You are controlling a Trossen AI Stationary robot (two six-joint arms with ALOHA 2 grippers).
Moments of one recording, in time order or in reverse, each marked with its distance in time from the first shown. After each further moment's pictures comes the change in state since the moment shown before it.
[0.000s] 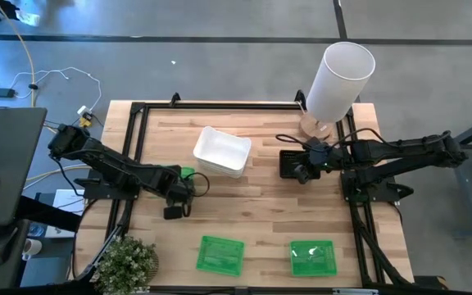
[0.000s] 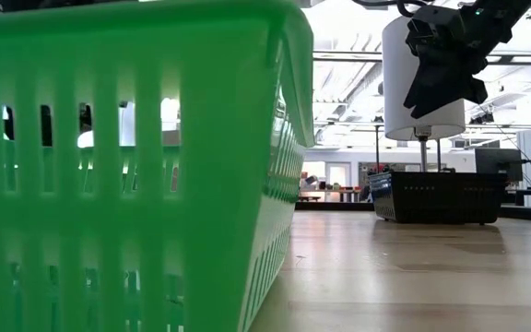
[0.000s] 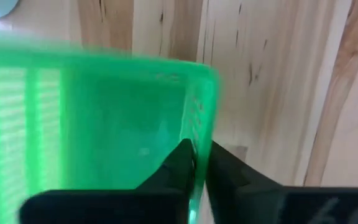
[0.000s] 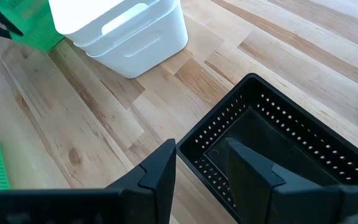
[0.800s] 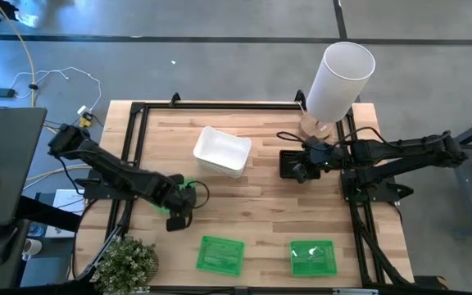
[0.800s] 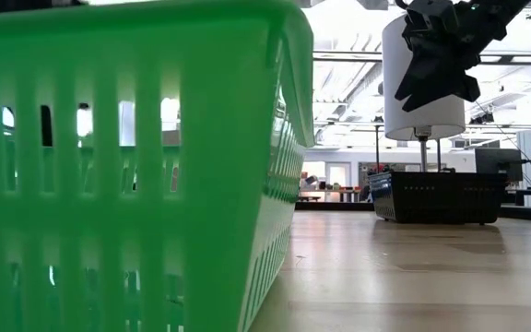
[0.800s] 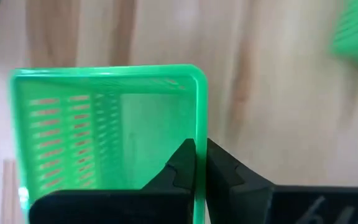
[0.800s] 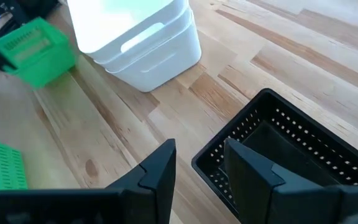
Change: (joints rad) left arm -0.126 0.000 0.107 0.032 0.016 -0.157; right arm 0.000 0.000 0.001 0.066 0.000 -0.003
